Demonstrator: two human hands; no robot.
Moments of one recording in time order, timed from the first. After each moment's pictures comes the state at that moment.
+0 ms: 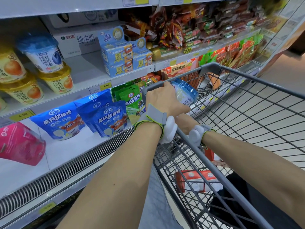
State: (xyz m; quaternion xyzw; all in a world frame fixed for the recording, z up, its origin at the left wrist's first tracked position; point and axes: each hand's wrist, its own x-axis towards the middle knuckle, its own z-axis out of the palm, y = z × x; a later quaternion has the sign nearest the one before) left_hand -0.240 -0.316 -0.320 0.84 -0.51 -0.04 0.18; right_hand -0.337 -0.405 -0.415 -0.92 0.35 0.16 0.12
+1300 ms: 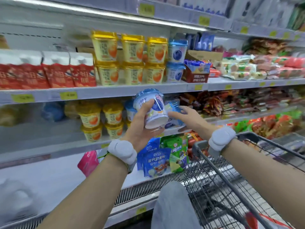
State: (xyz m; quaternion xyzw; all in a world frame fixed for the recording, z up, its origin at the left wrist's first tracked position) left_hand -0.119 -0.097 -0.203 0.41 -0.21 -0.40 0.79; right_hand -0.198 -0.287 -0.199 -0.83 0.25 -0.14 0.48
